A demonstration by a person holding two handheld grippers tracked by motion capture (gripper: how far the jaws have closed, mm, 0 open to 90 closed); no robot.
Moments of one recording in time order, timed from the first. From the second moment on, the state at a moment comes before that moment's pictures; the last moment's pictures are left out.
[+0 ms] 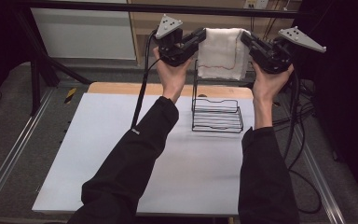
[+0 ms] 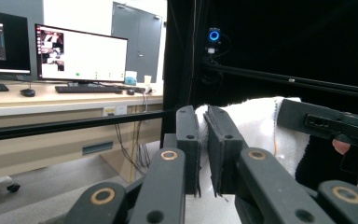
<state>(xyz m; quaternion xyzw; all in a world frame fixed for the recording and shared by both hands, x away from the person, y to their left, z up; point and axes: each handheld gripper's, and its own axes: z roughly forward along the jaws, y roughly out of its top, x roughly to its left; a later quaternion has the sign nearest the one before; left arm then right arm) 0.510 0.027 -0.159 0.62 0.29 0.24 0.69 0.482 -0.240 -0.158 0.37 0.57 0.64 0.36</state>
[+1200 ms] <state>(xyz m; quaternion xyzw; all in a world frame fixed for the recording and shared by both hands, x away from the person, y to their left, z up) 0.525 0.014 -0.203 0.66 0.29 0.24 0.64 0.498 -0.255 -0.205 0.40 0.60 0.61 0.34</state>
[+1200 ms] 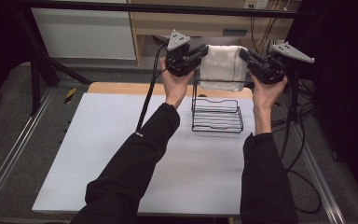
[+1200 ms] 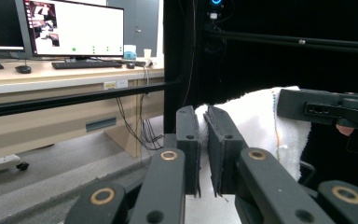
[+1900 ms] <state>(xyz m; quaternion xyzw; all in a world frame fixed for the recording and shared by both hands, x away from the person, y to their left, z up) 0.516 0.005 -0.219 0.68 0.29 0.21 0.64 0.483 -0.267 -0.221 0.41 0.60 0.60 0.33</state>
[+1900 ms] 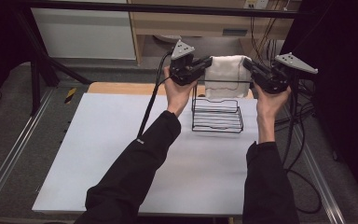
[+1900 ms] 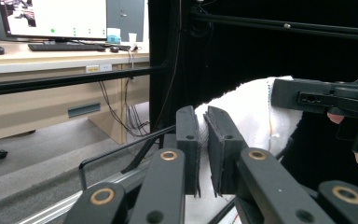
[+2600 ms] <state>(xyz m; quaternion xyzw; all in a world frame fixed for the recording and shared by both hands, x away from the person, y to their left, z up) 0.492 0.012 -0.223 0.71 0.27 0.18 0.62 0.454 -0.268 -0.230 0.41 0.61 0.60 0.32</state>
